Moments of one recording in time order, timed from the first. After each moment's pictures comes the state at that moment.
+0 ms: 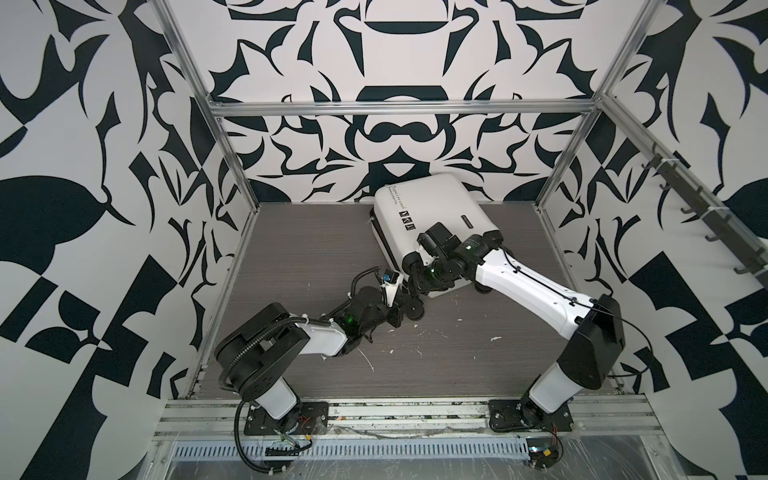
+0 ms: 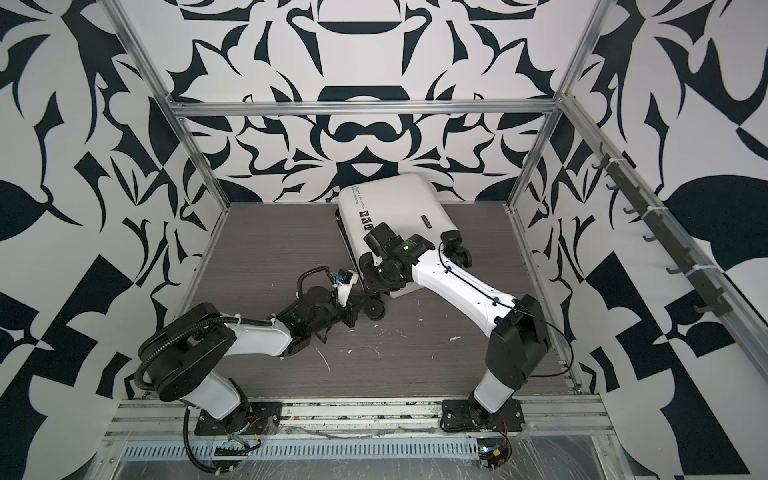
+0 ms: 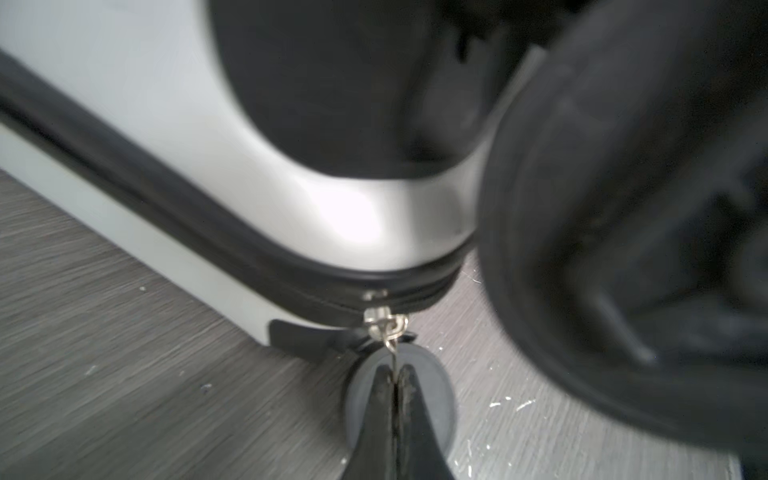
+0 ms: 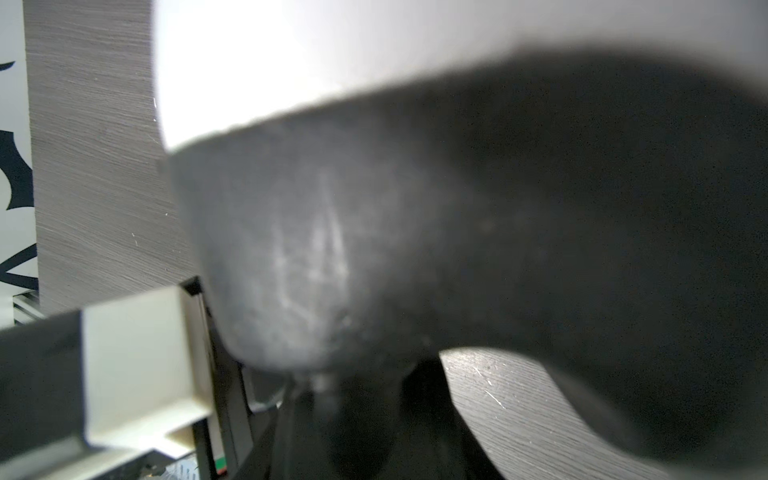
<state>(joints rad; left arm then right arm) -0.84 1.60 0.52 0.75 0.13 -0.31 0.71 1.64 1.48 -0.95 -0.13 0.58</state>
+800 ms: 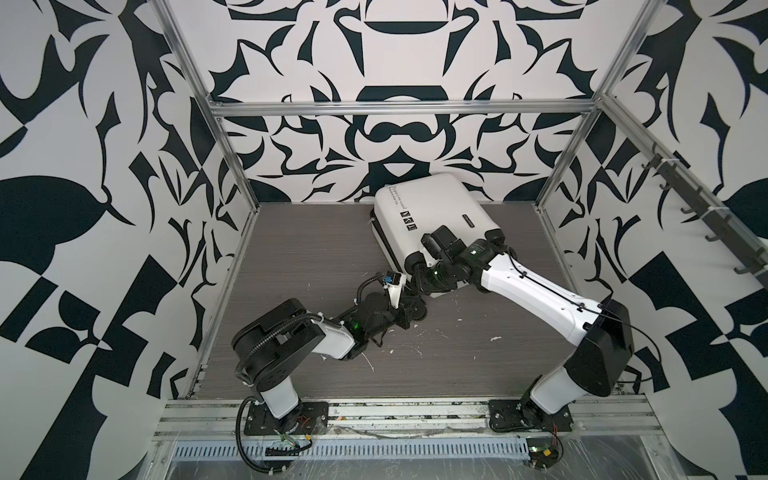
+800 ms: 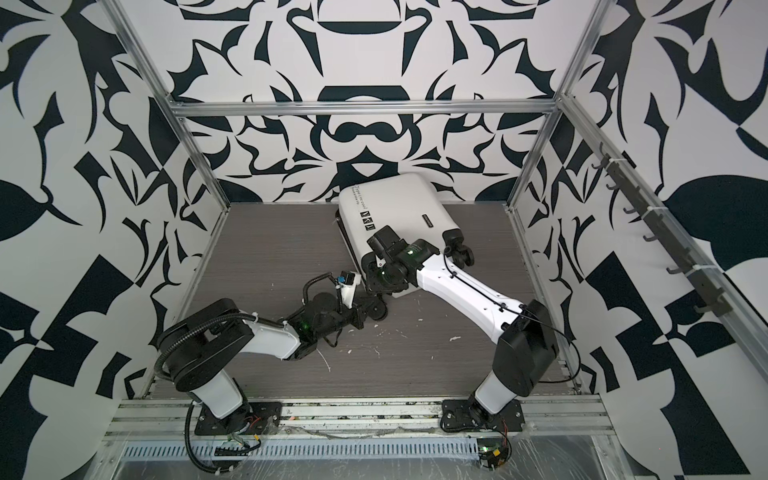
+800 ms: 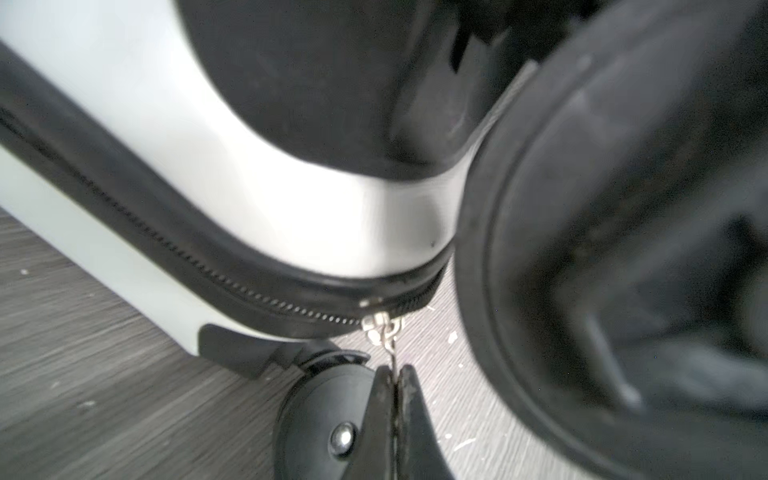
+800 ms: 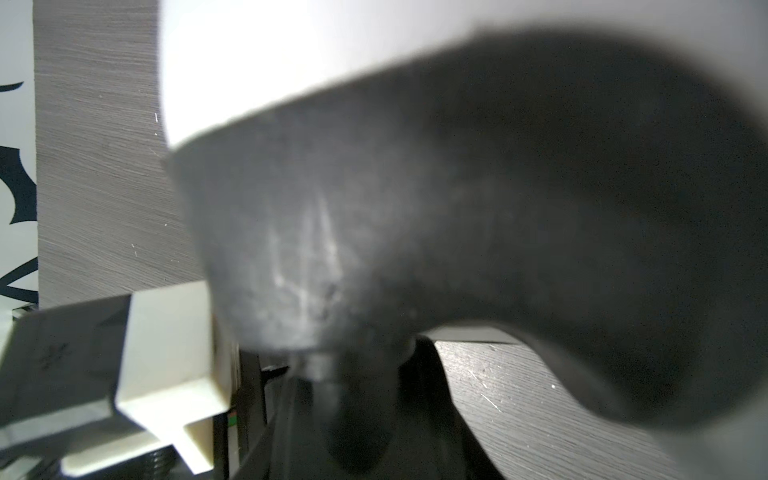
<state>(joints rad) -0.90 1.70 0.51 0.94 0.08 -0.53 0.72 1.58 1.40 -0.89 -0.10 0.60</state>
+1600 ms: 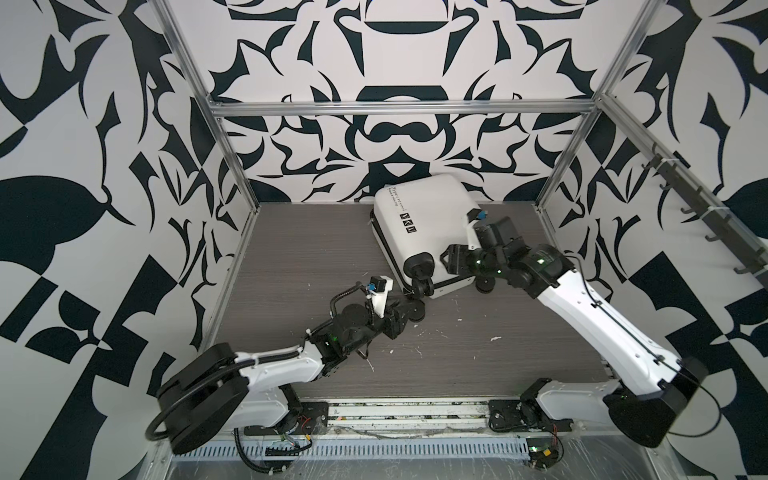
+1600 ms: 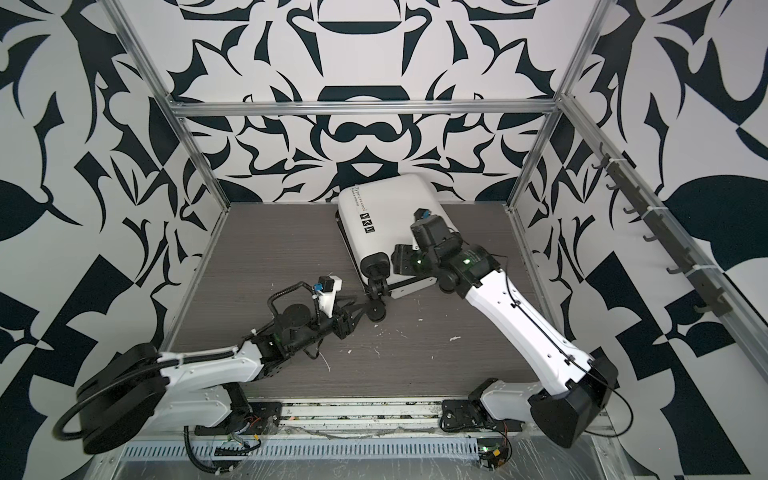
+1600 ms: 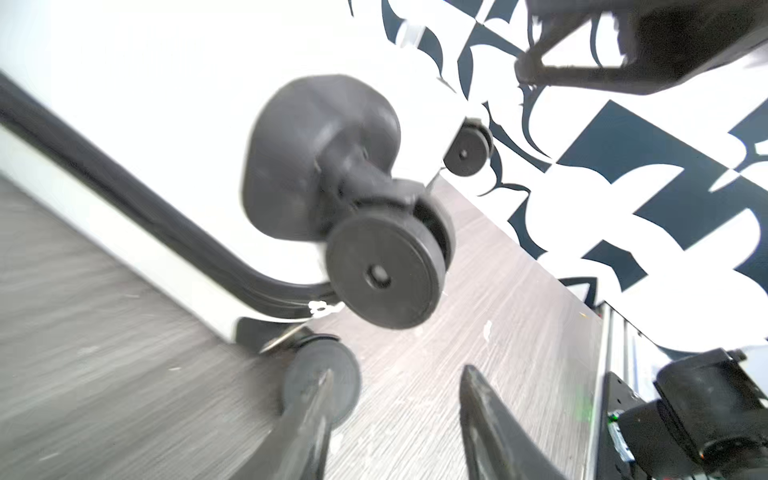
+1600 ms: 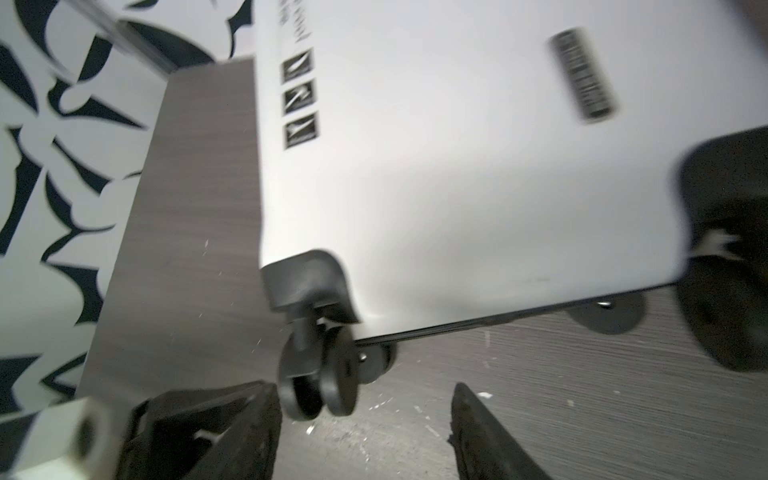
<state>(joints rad) -0.95 1.17 0.39 0.61 -0.05 -0.43 0.51 1.26 1.38 -0.89 0.03 0.53</state>
